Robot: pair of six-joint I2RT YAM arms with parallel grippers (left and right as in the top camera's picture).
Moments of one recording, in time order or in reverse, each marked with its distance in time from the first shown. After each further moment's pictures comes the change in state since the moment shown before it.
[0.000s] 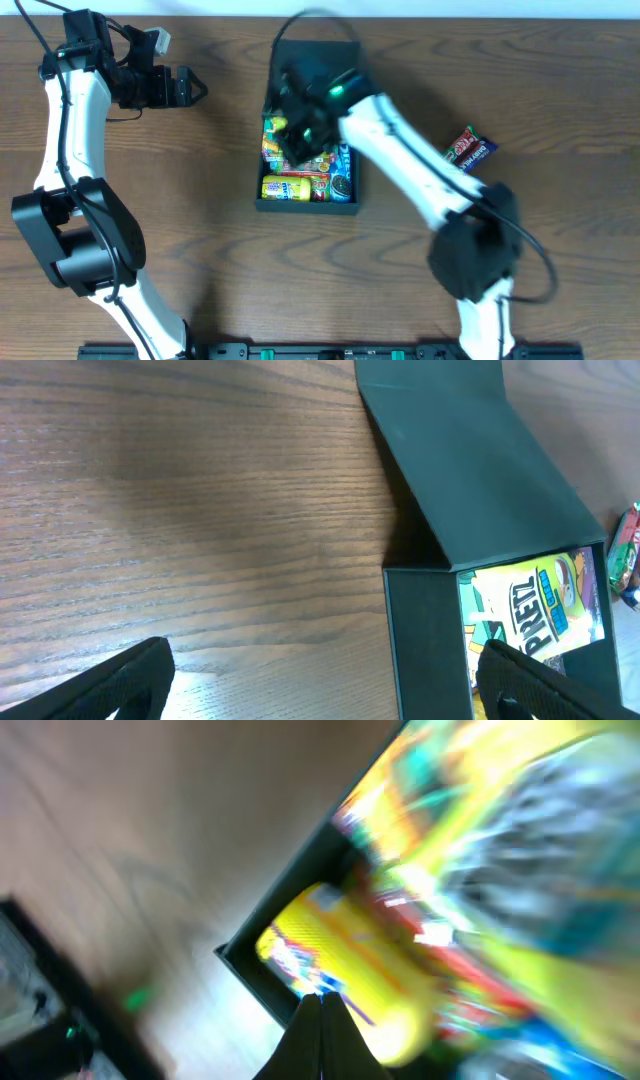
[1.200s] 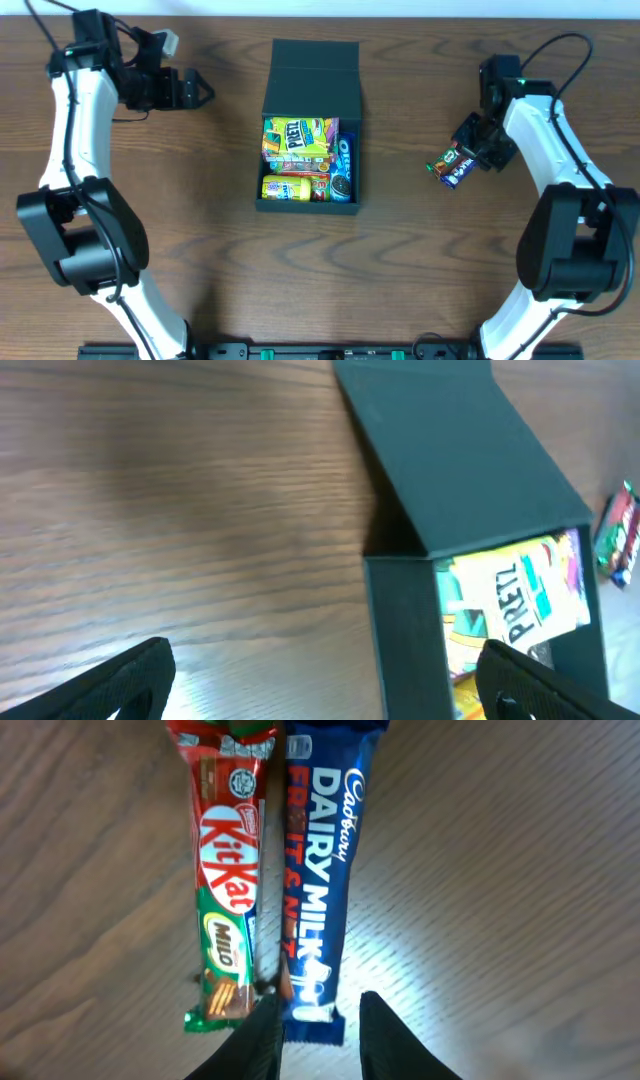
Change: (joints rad) left arm -0.048 0.000 0.000 -0.029 0.000 0.009; right arm -0.647 -0.145 -0.480 0.073 0.435 0.608
